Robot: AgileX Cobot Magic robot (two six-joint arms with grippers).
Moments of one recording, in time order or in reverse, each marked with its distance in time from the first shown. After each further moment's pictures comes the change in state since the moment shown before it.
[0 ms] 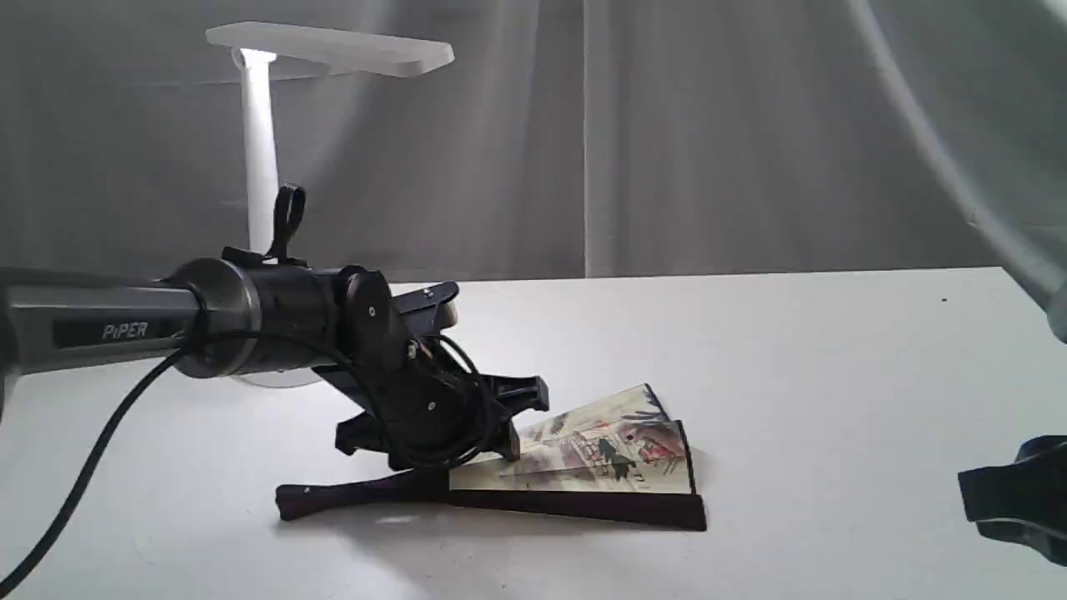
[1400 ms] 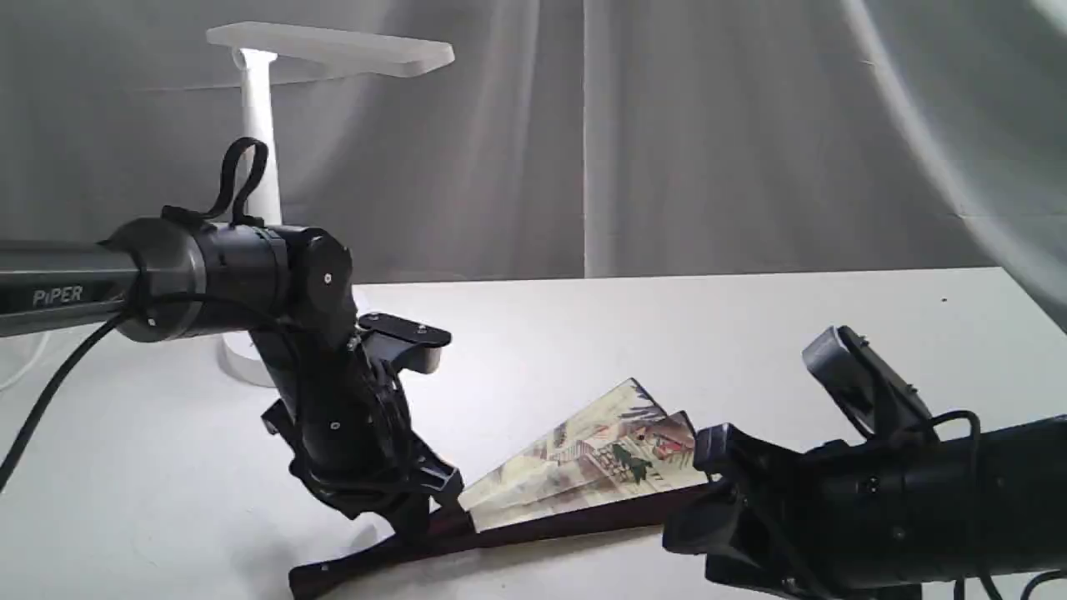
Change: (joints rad) left arm 0.048 -0.064 0.000 0.183 0.436 0.417; right arm 0.227 0.429 0.000 1.136 -0.005 -0.553
